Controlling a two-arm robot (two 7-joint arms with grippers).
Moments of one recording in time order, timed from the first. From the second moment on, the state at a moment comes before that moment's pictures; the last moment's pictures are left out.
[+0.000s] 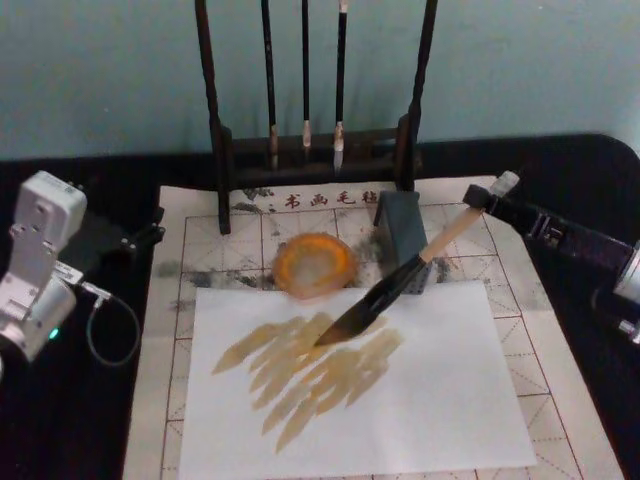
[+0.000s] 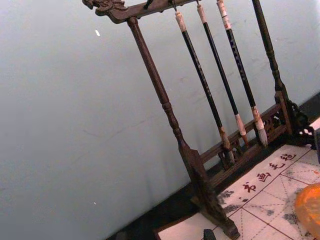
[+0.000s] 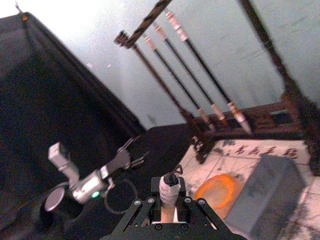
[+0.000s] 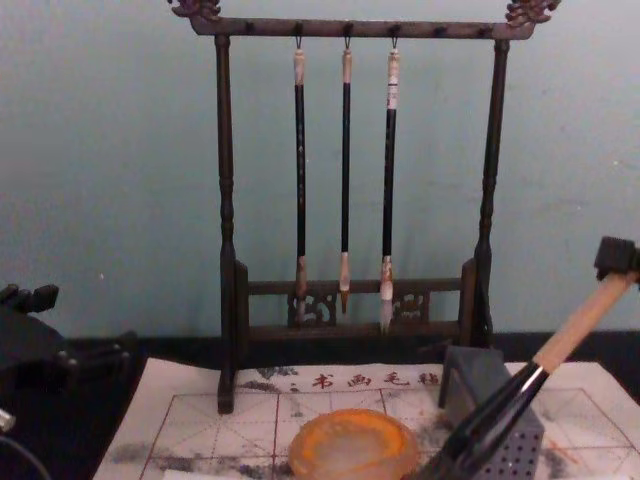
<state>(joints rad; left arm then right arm) -0.20 0.60 0.45 -1.41 -0.25 -0.12 0.03 0.25 0.76 -0.44 -1.48 1.32 0.30 0.66</state>
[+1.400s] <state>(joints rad) -0.20 0.60 0.45 -1.41 -0.25 -0.12 0.03 0.35 0.84 -0.62 -1.47 1.24 0.32 0.77</state>
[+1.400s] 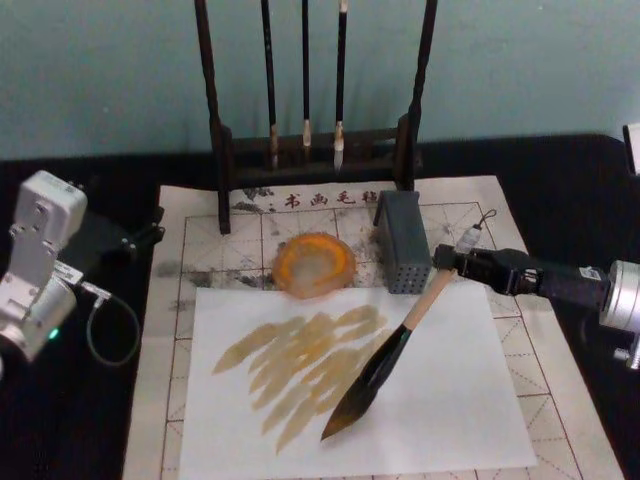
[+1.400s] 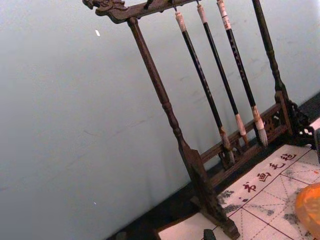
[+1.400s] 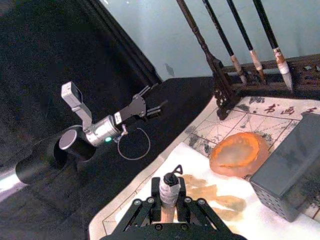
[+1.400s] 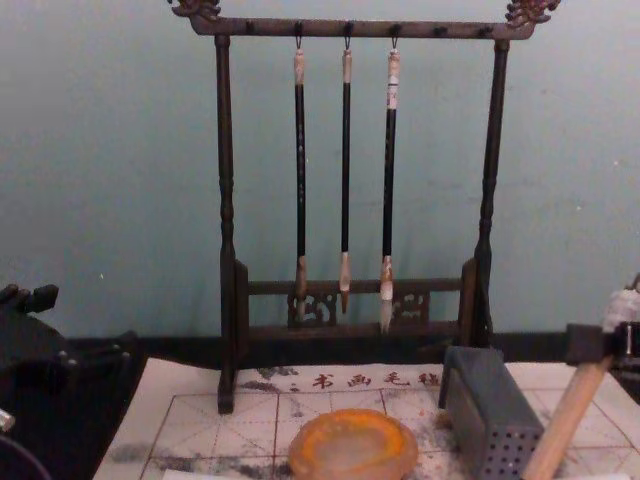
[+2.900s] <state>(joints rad) -0.20 0.60 0.45 -1.41 -0.25 -0.12 0.03 0.34 0.87 -0.63 -1.46 1.25 0.31 0.76</state>
